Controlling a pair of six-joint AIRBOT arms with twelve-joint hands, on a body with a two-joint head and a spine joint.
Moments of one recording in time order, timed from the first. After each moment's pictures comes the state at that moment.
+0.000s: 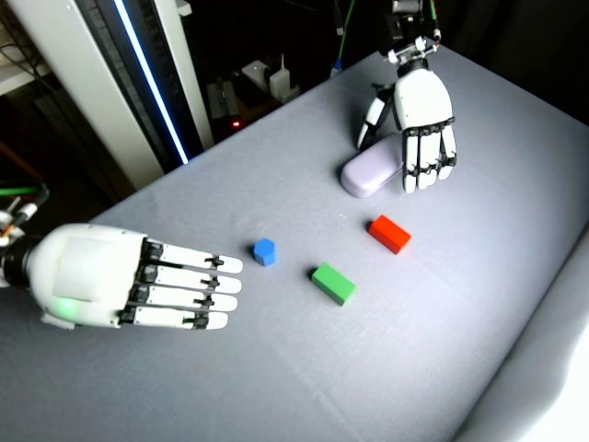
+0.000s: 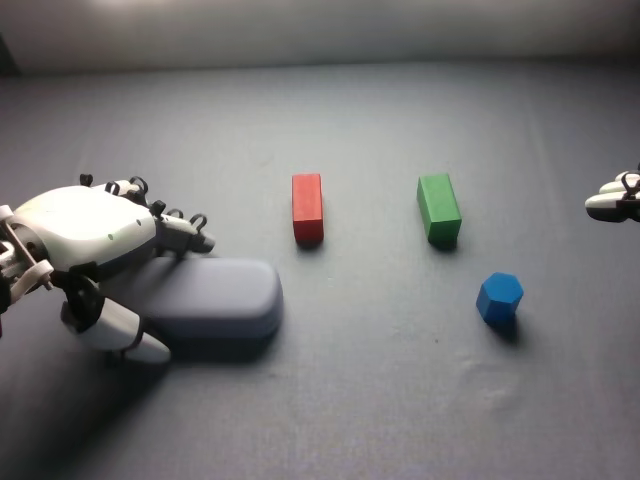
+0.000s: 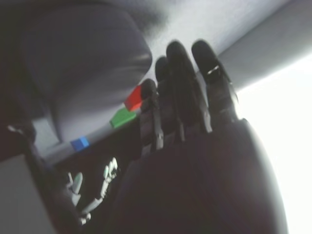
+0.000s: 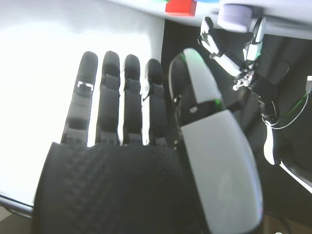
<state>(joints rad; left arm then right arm) 0.94 -1.00 1.19 -0.22 -0.52 1.03 -1.09 -0.90 1.17 -0.01 1.15 -0.48</state>
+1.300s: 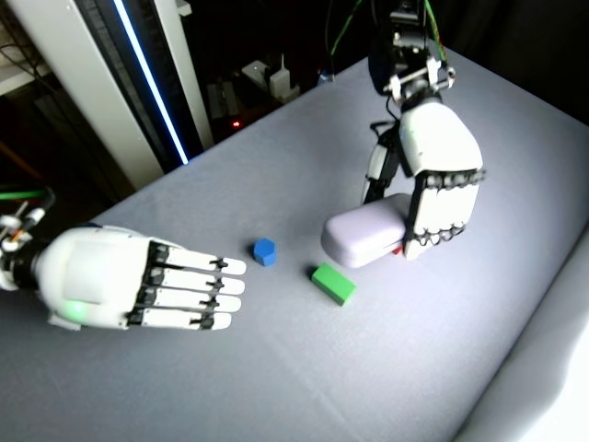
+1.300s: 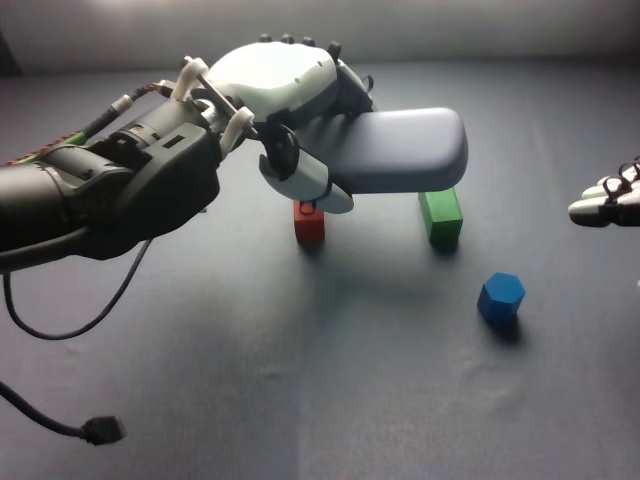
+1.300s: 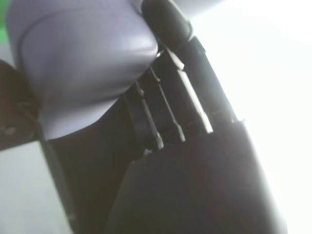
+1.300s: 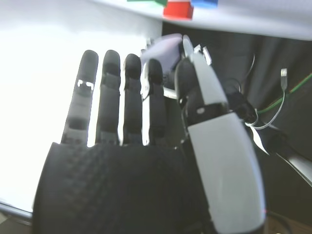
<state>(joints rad) 0.55 -1.38 1.48 -0.22 -0.47 0.97 -1.06 -0.93 1.19 -0.04 1.13 -0.47</state>
